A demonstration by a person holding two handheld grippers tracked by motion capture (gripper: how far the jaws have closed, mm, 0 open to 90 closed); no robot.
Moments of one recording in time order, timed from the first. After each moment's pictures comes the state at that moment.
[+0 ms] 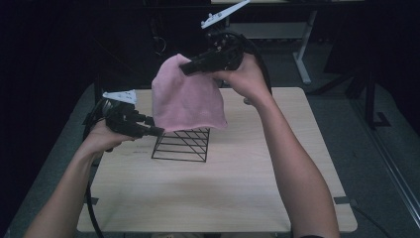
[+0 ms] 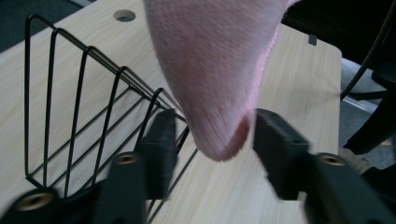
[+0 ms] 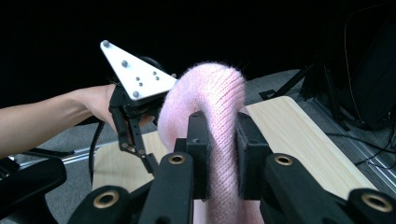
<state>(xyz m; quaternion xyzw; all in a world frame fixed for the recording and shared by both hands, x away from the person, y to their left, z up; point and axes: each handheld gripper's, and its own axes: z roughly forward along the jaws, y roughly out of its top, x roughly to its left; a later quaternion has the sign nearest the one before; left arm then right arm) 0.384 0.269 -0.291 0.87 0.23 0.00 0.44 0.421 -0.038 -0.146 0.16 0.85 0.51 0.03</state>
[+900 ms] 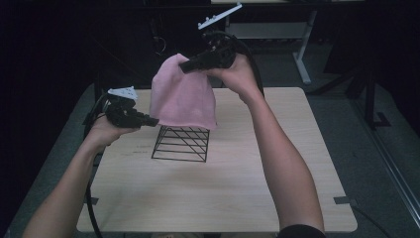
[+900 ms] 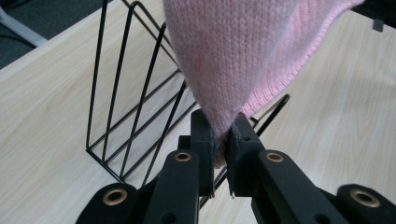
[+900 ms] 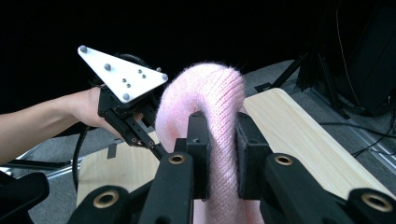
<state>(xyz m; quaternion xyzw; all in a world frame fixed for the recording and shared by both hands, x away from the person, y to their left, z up) 0.408 0.277 -0.305 0.87 0.27 0.06 0.40 0.459 -0.029 -0.171 0.20 0.84 0.50 0.02</state>
